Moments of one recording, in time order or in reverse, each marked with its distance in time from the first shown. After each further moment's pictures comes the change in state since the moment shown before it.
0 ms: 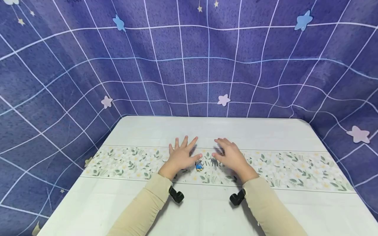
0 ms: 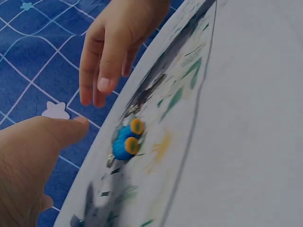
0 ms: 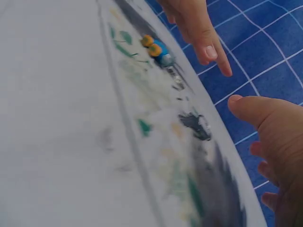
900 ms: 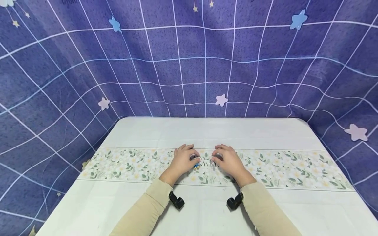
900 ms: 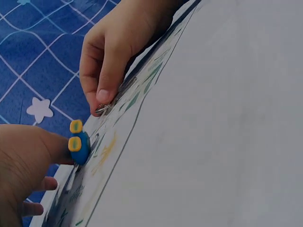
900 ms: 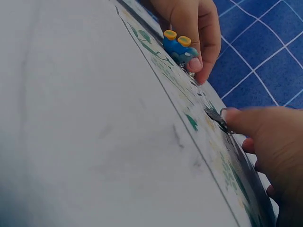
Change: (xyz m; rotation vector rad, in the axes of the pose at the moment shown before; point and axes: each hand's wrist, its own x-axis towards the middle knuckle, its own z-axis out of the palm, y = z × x) left_hand -0.002 0.005 0.025 -0.122 0.129 0.098; right_hand -0.012 0.009 0.023 0.036 0.049 0.005
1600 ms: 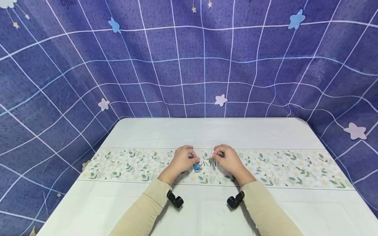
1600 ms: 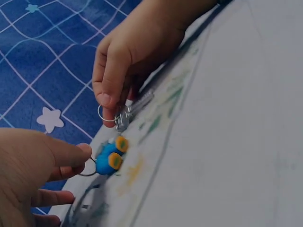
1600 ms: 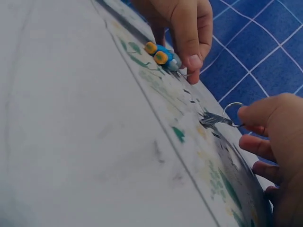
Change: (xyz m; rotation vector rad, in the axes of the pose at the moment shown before) left_hand -0.001 0.006 -0.008 -0.194 0.013 -0.050; right_hand 0.002 -0.003 0.000 0.291 0.057 0.167
